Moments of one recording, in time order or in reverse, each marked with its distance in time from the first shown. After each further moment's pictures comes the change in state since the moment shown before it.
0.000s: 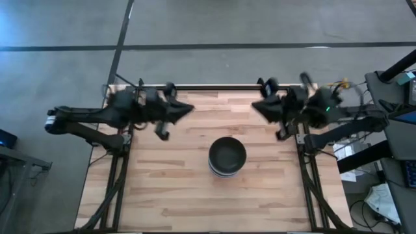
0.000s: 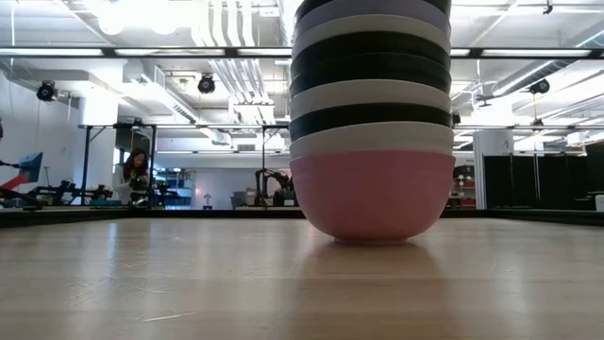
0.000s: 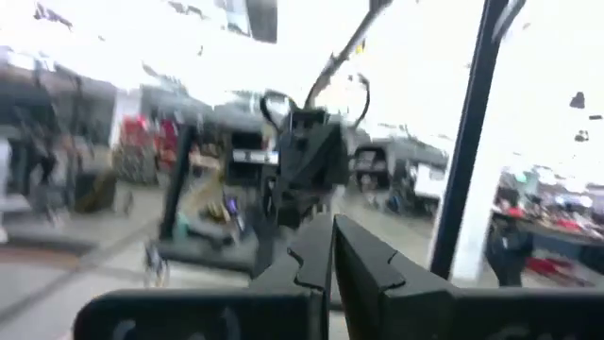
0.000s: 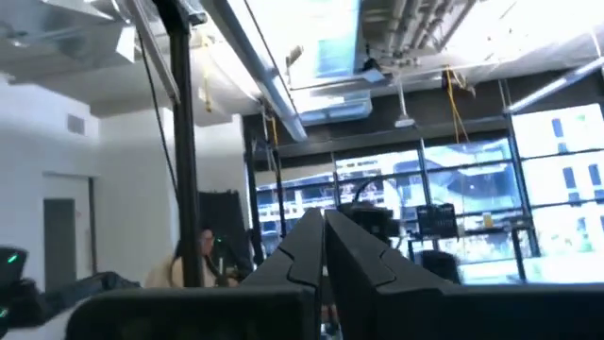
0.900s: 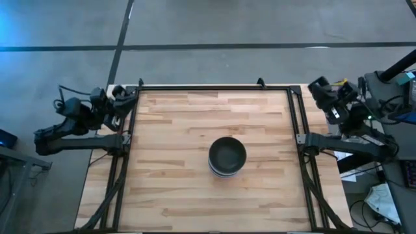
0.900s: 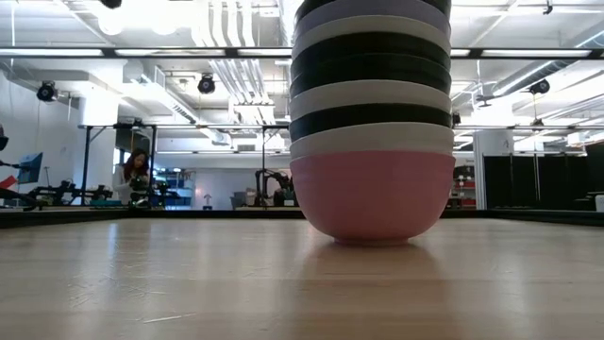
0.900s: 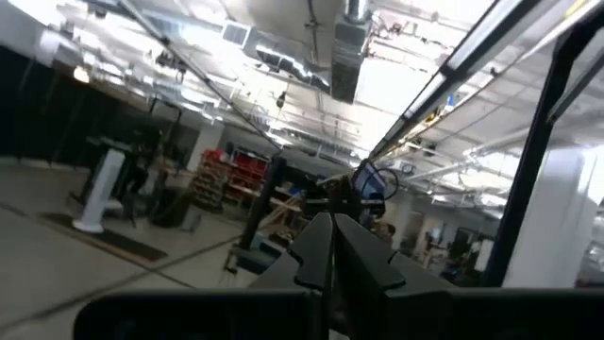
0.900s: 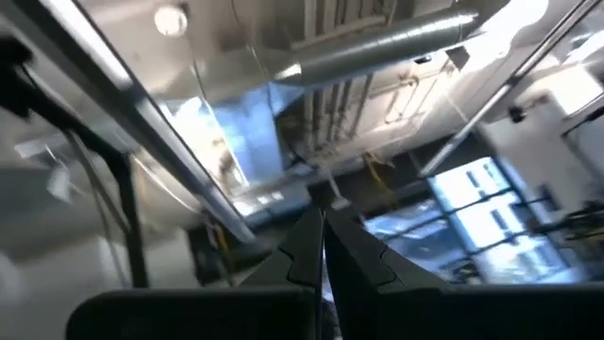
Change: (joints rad) left arm 0.175 -0.690 -0.418 -0.266 -0.094 -0.124; right arm -0.417 -0.727 -0.434 -0.098 -0.042 0.340
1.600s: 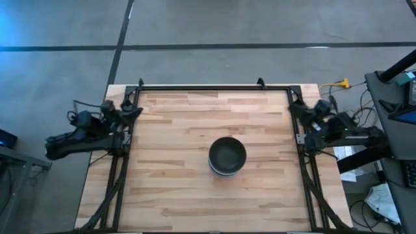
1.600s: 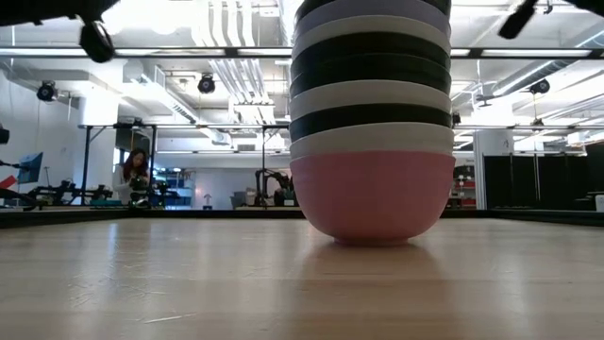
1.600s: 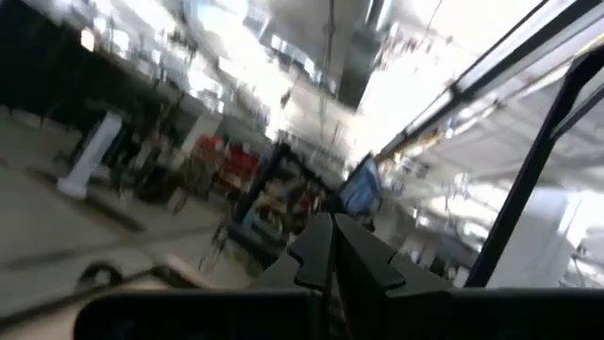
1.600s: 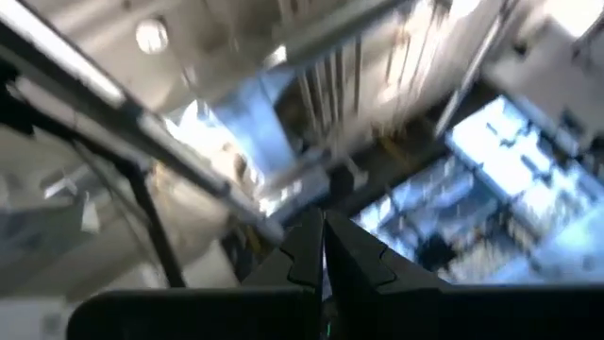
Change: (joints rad) left arm -0.010 -0.286 -0.353 0.063 -0.037 -0.176; right arm 0.321 -0.121 -0.435 0.308 0.251 0.064
